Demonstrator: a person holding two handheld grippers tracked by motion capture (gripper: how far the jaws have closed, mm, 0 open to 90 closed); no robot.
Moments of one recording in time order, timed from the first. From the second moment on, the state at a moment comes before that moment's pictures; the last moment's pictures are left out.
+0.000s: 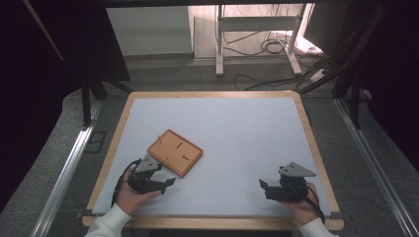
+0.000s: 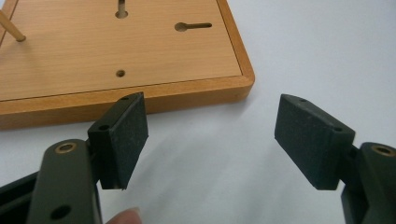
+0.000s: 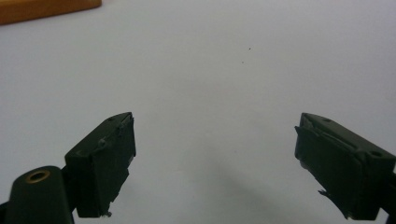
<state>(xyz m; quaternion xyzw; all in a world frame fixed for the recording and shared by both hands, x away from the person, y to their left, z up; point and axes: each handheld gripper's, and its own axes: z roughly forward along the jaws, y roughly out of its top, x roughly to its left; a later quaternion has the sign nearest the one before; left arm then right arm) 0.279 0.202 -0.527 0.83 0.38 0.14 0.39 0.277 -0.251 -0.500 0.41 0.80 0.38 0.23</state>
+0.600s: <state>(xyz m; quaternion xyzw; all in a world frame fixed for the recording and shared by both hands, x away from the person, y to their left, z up) 0.273 0.209 -0.524 0.81 0.40 0.15 0.39 0.267 -0.247 -0.501 0.40 0.81 0.38 0.22</state>
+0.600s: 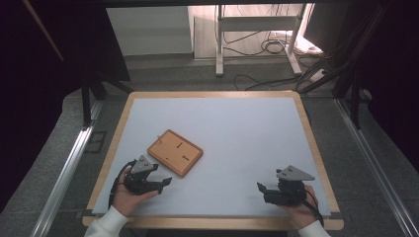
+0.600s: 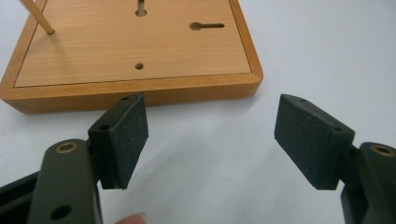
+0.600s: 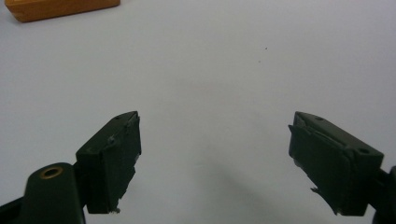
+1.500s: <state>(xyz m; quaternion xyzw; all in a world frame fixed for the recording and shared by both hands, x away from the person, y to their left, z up) 0.291 0.208 -0.517 0.81 0.42 0.15 0.38 0.271 -0.252 -0.506 0.39 0.81 0.37 0.23</state>
